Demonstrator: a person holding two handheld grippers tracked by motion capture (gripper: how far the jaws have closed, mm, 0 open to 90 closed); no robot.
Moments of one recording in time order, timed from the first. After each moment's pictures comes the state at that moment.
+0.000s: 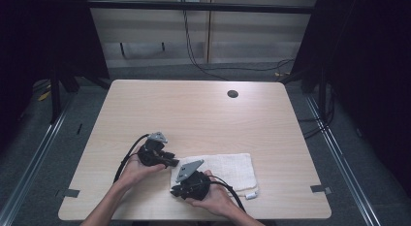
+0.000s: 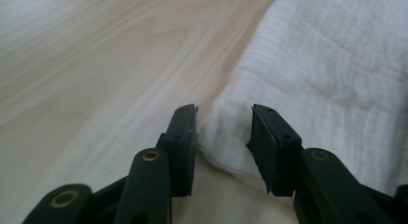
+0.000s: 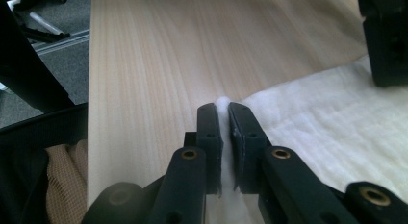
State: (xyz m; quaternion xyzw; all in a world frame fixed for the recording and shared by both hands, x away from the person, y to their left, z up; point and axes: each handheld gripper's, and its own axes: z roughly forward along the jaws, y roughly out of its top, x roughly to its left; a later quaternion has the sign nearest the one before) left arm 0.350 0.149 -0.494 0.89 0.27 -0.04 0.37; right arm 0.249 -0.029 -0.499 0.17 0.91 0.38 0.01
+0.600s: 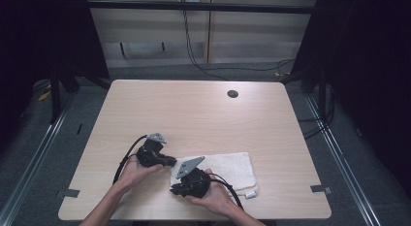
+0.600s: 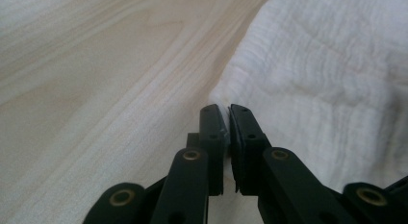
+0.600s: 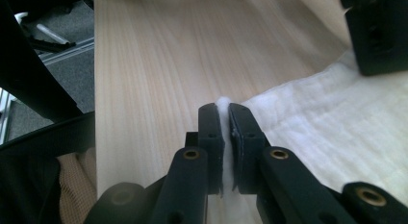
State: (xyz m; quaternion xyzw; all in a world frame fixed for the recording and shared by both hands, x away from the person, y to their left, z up) left arm 0.349 0.159 -0.490 0.88 0.30 -0.05 0.38; right arm 0.252 -0.030 -0.492 0.20 0.90 0.39 -0.01
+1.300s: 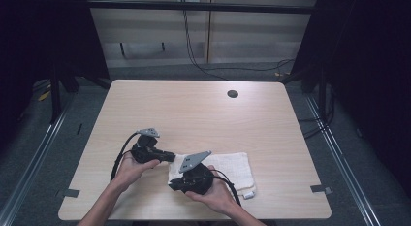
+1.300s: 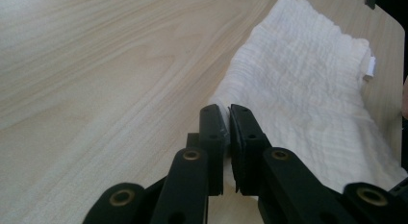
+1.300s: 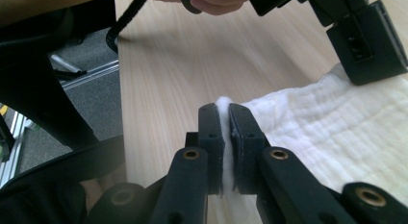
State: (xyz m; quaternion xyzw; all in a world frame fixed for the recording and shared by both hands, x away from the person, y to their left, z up) left arm 0.348 0.170 -0.470 0.85 0.31 -0.07 0.42; right arm 0.251 -0.036 -0.462 0.21 0.88 0.43 -0.01
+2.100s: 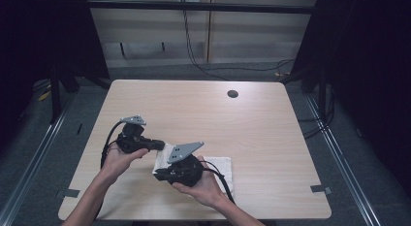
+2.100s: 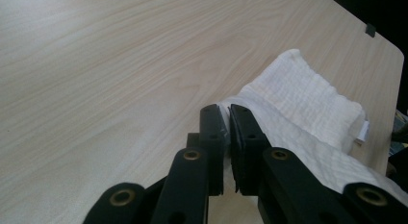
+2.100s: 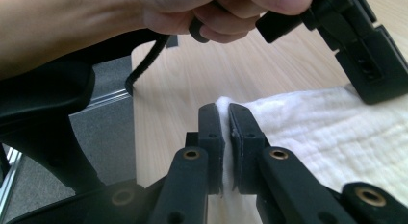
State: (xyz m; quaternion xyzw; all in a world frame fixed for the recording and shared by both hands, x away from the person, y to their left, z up) left arm 0.355 0.194 -0.427 0.84 0.33 -0.03 0.42; right arm 0.257 -0.011 -0.425 0.19 0.85 0.49 0.01
